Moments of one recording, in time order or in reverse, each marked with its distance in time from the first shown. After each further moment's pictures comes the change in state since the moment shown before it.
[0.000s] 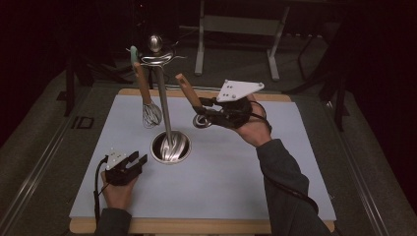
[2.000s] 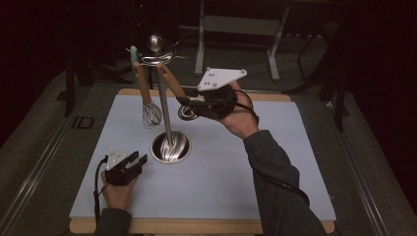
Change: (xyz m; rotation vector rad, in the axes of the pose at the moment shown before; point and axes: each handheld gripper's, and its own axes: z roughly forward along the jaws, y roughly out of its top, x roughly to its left) left arm 0.000 0.000 0.000 -0.003 0.001 0.000; right arm 0.007 0.041 0.020 -0.005 0.000 -0.020
